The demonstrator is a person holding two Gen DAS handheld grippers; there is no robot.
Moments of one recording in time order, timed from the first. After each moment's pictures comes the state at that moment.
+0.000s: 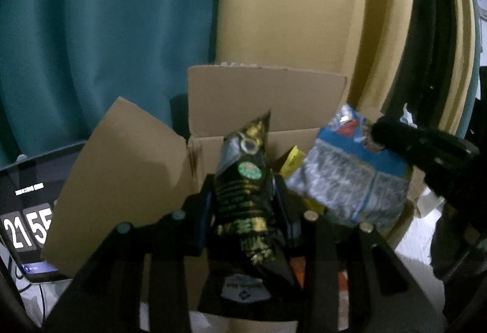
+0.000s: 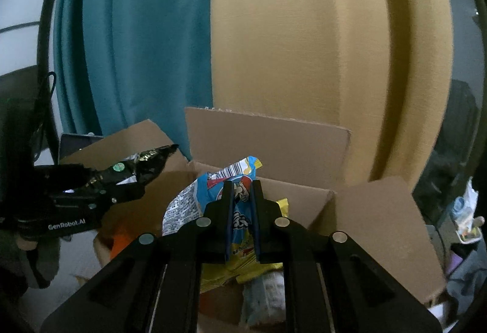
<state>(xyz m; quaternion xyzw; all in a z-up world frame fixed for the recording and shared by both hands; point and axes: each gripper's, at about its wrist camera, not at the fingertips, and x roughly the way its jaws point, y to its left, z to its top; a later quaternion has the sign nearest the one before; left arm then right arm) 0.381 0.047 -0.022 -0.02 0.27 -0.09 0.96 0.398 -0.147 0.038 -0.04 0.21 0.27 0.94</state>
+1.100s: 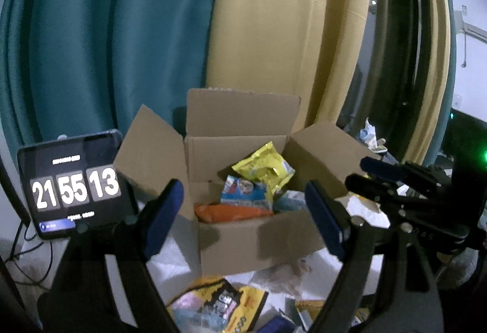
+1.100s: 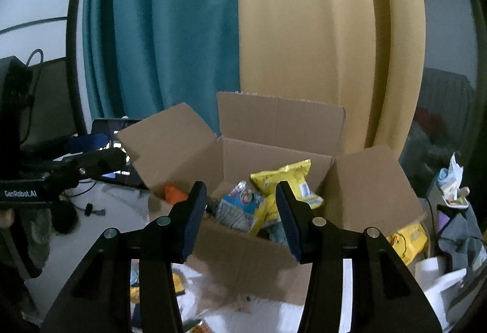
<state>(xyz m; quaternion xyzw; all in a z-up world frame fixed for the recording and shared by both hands) 0.241 0.042 0.022 -0.05 0.23 -0.10 0.97 0.288 -0.163 0.047 -0.04 0.23 0.27 0.93</state>
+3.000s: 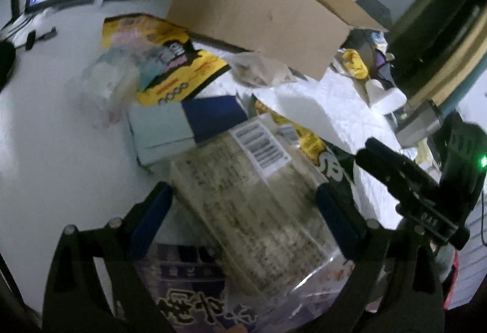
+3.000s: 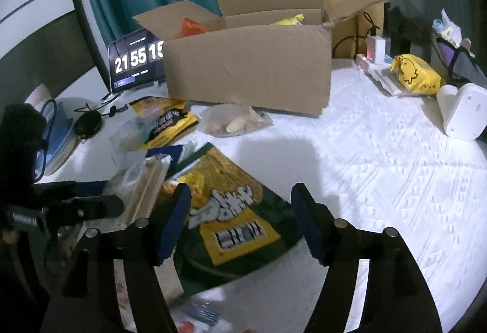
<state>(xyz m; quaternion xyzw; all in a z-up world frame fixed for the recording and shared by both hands) 0.128 -0.016 -0.147 -0.20 0.47 -0.08 0.86 0.186 -0.239 -0.087 0.01 0.40 0.30 0.86</state>
